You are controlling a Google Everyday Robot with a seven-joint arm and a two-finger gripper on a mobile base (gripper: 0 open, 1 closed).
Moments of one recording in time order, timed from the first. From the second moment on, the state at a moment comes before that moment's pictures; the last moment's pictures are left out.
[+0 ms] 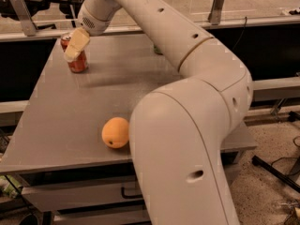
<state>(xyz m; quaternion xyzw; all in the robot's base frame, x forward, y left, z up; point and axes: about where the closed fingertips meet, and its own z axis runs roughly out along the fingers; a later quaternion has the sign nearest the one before) 0.752 0.200 0.916 -0.56 0.76 0.14 0.30</state>
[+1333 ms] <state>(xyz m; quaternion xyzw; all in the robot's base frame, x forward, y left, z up) 0.755 0.238 0.903 -0.59 0.74 0.15 0.28</state>
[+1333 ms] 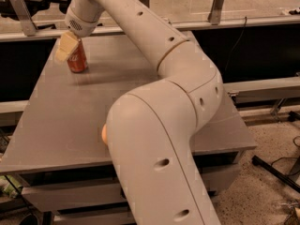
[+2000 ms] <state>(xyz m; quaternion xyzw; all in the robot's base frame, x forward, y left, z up) 0.753 0.232 0.915 -0.61 0.72 0.13 0.29</state>
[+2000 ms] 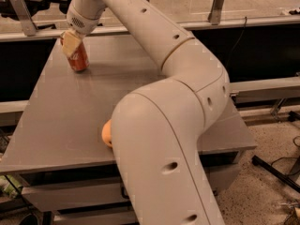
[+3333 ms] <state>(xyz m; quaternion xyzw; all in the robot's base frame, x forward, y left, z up) 0.661 0.111 0.973 -0.74 0.62 0.03 0.24</state>
